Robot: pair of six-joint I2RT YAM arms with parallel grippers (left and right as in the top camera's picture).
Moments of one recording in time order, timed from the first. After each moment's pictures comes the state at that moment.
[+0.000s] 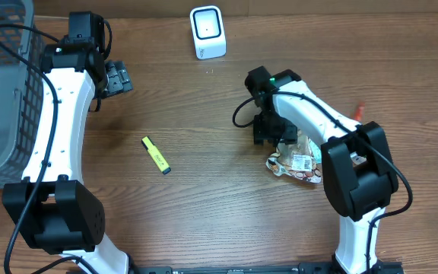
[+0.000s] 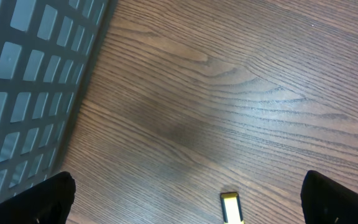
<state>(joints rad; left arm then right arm) 0.03 1.83 1.73 -1.12 -0.26 -0.36 0.43 2.09 1.56 -1.16 0.06 0.47</state>
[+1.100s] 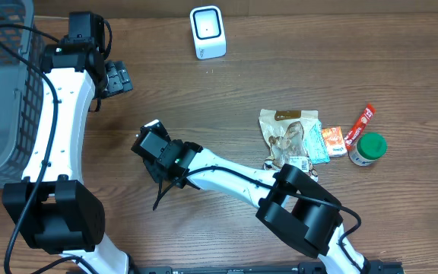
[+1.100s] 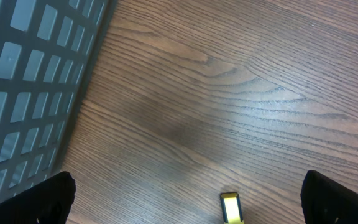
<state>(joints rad) 0.03 1.83 1.73 -1.12 -0.26 -0.36 1.02 2.16 1.57 -0.46 0.13 0.44</state>
